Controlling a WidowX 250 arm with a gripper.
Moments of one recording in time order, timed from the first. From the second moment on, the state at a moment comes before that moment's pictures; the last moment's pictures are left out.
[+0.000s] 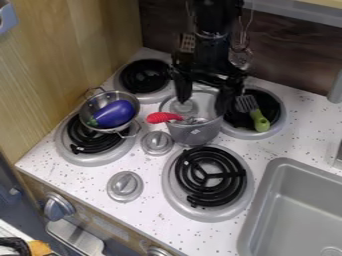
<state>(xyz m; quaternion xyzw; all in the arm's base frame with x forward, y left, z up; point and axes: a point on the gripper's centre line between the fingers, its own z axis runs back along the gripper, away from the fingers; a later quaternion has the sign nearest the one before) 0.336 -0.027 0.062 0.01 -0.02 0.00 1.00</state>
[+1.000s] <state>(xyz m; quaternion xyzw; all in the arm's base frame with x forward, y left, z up) 0.284 -0.037 0.085 0.04 -0.05 0.06 1.00</state>
